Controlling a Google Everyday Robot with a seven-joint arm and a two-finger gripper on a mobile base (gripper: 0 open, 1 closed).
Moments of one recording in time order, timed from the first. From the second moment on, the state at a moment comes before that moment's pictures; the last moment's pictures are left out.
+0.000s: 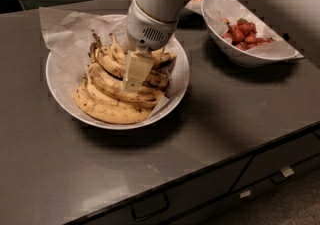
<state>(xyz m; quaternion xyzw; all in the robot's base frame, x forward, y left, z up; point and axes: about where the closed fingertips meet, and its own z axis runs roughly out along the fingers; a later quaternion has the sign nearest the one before) 0.508 0.053 0.929 -0.72 0.66 0.11 0.19</state>
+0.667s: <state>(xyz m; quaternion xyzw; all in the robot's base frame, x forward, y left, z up) 0.509 0.052 0.929 -0.72 0.66 0.11 0.18</state>
